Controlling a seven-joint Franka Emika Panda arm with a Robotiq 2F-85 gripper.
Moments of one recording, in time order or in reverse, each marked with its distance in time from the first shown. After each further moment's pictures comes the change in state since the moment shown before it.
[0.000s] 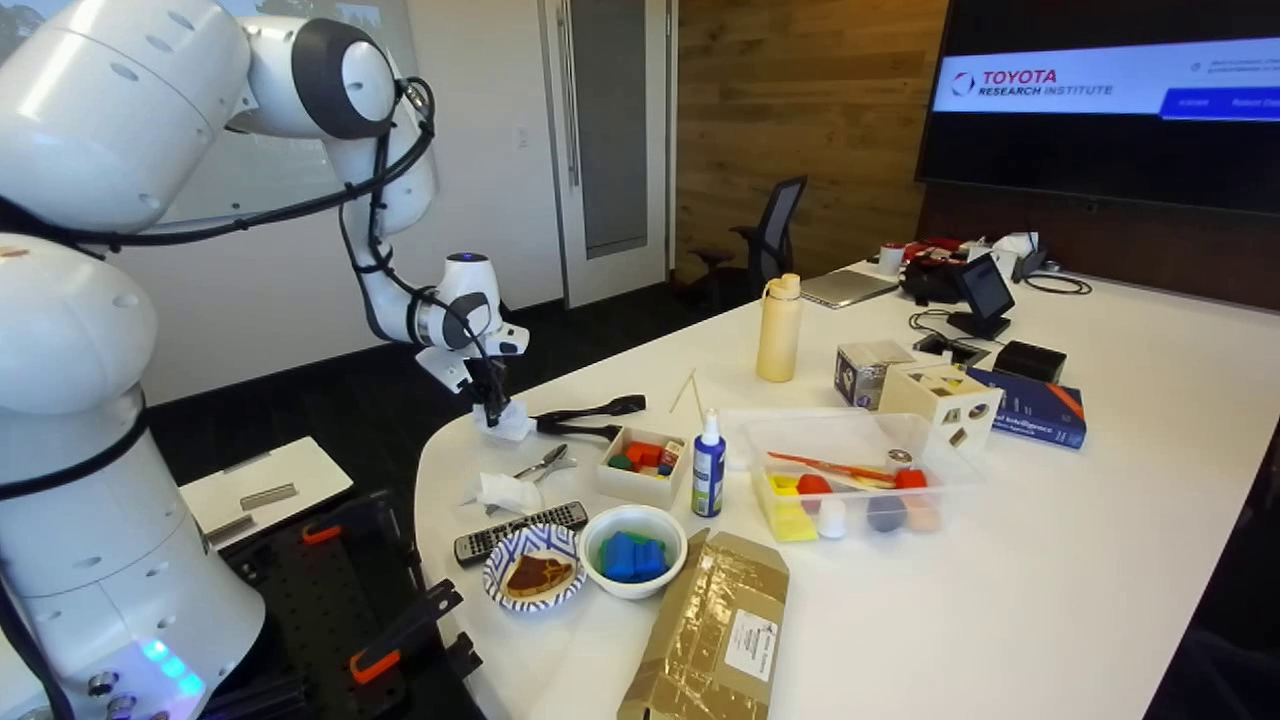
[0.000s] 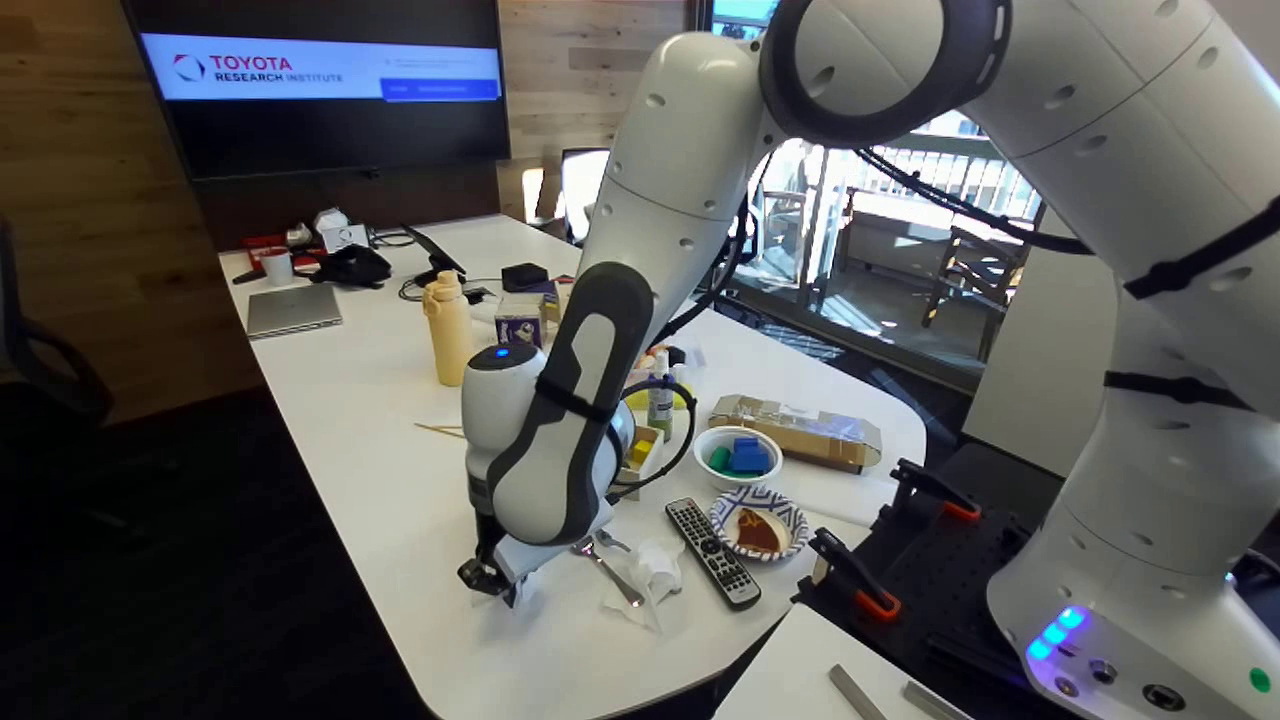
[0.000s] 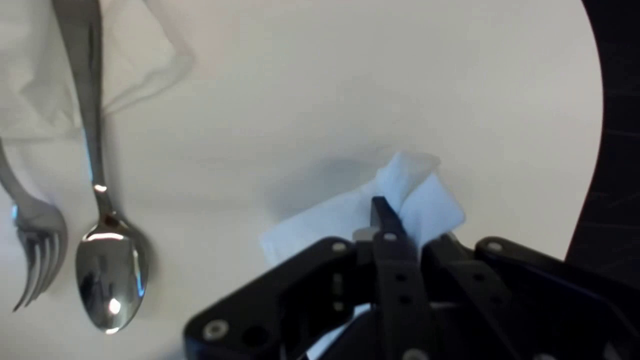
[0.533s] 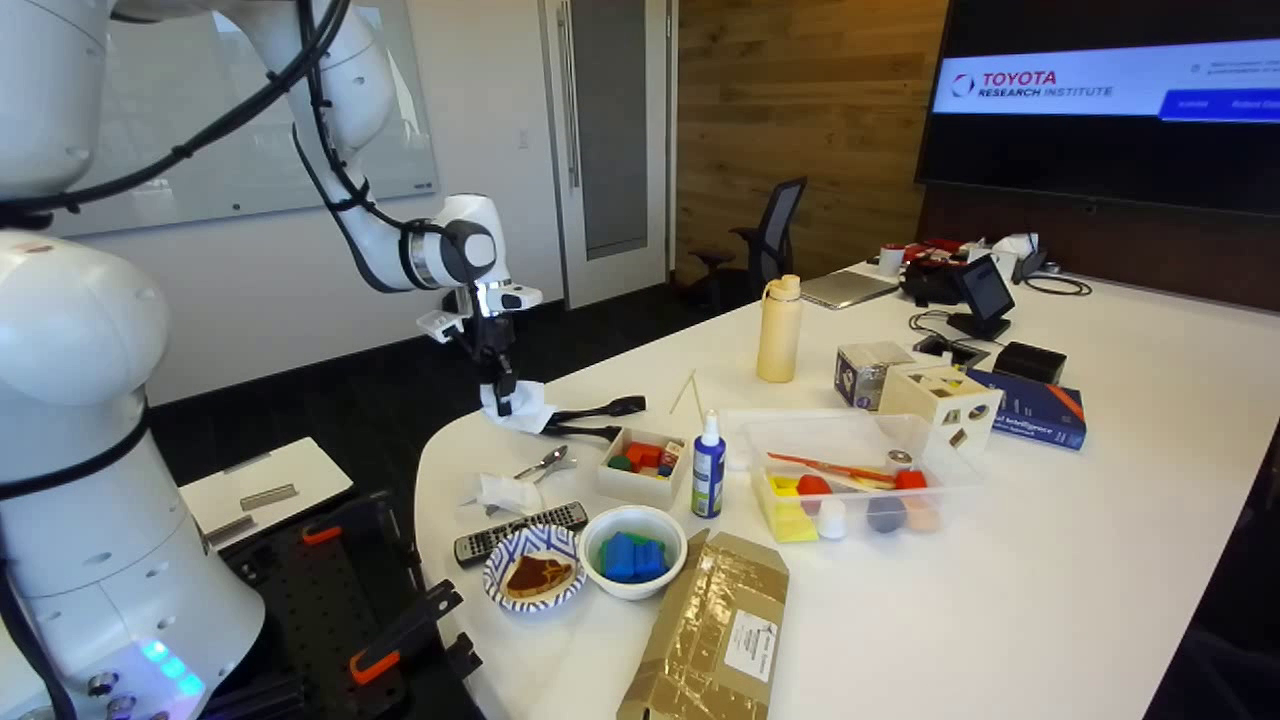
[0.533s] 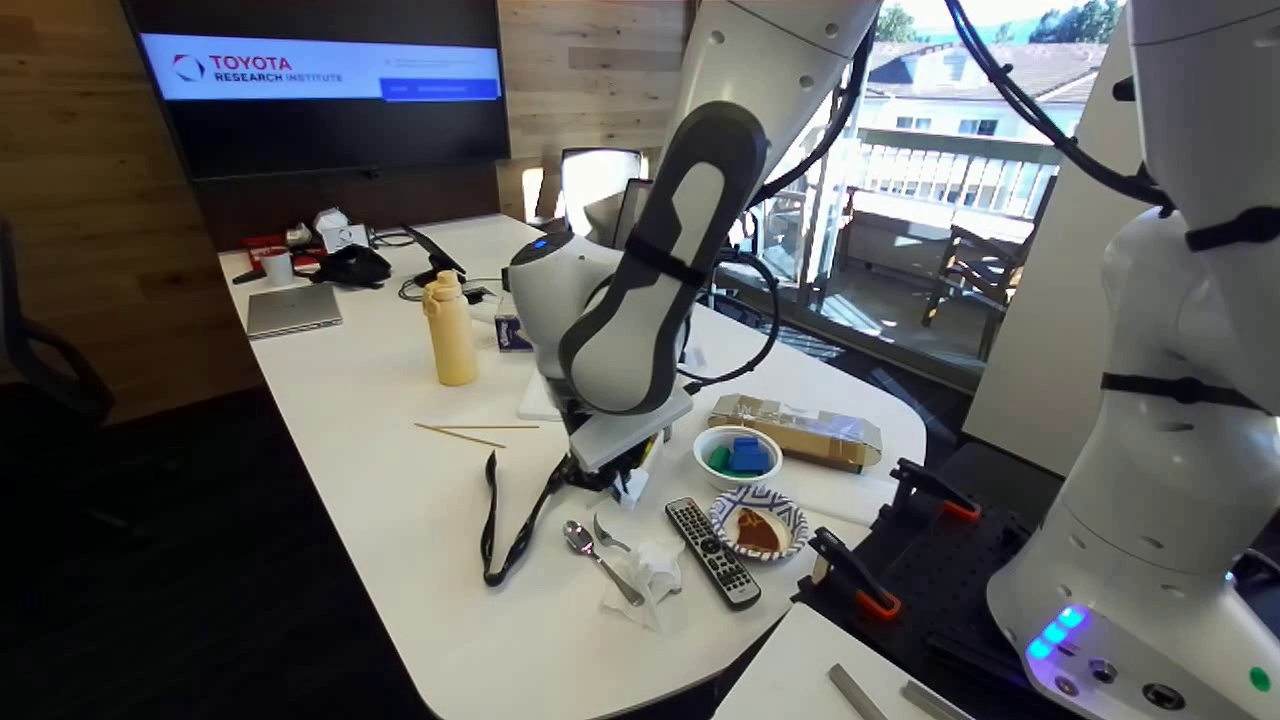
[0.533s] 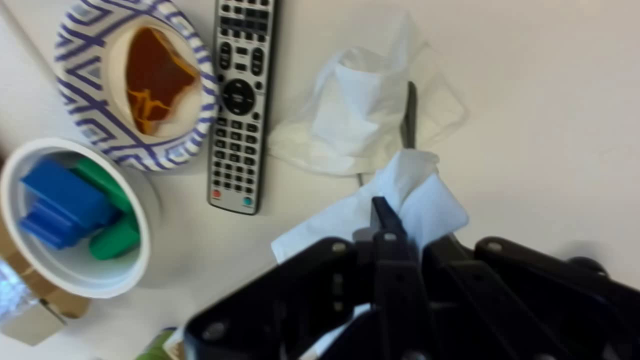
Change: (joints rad) arm 0.107 -0.393 -0.240 -0.303 -0.147 -0.323 0.238
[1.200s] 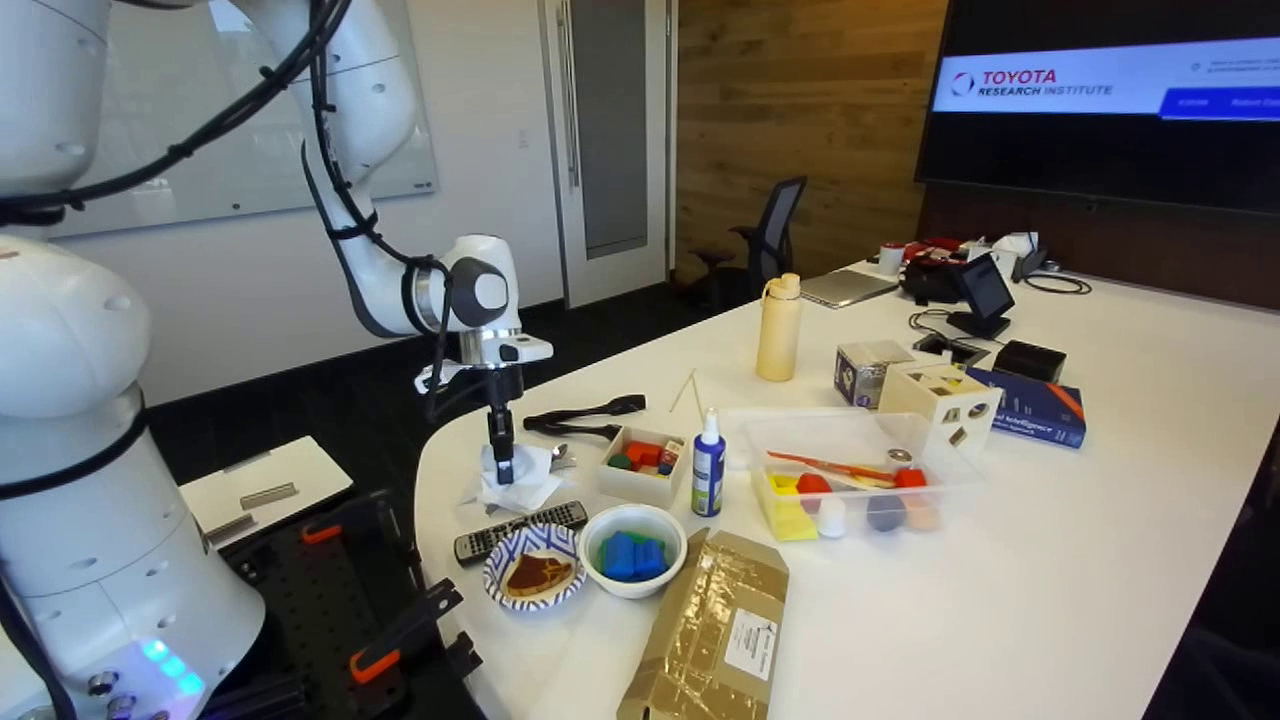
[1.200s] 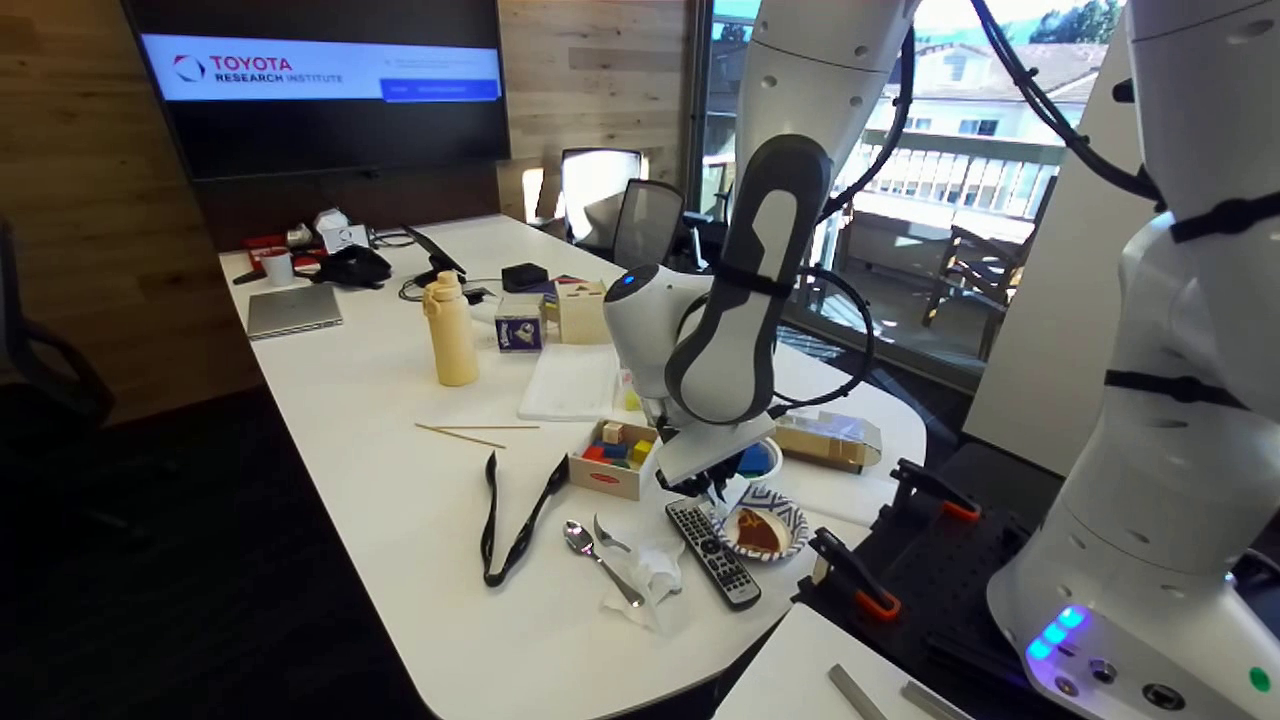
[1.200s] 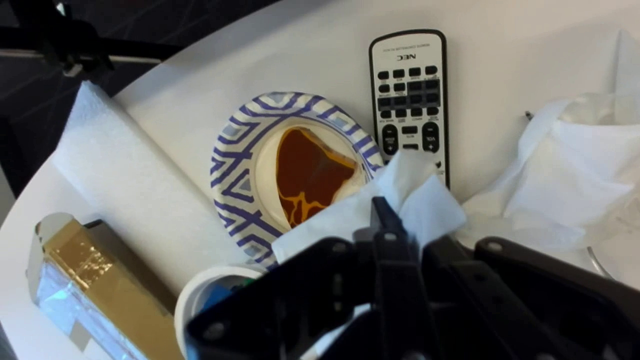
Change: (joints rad) arm -0.150 -0.020 -0.011 -0.207 -0.170 0.057 0.282
